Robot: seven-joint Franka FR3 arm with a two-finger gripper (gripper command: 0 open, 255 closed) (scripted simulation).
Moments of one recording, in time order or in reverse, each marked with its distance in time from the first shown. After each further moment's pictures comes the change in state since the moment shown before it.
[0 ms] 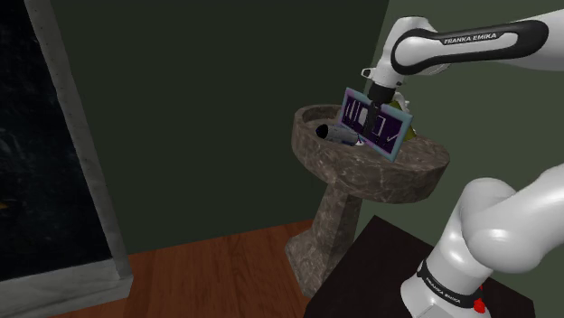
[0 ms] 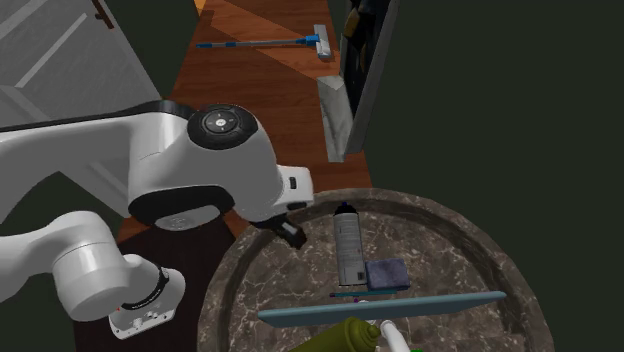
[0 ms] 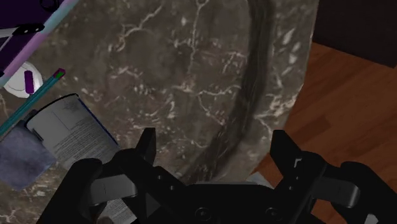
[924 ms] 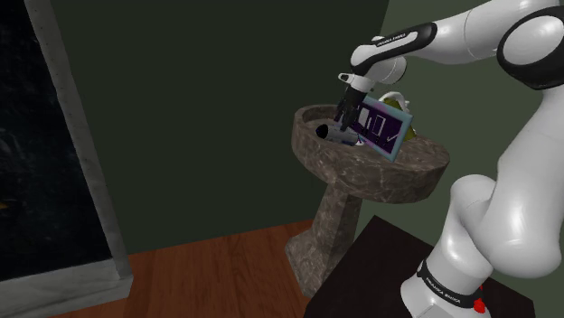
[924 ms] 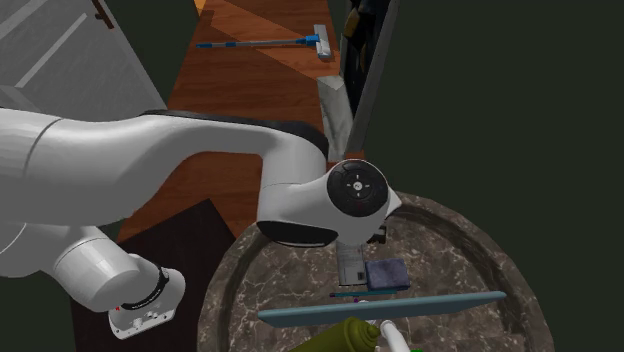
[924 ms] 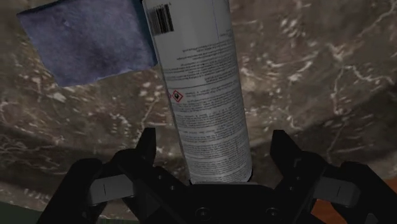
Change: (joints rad) arm 0.292 0.536 -0.455 0.331 0.417 0.213 -0.843
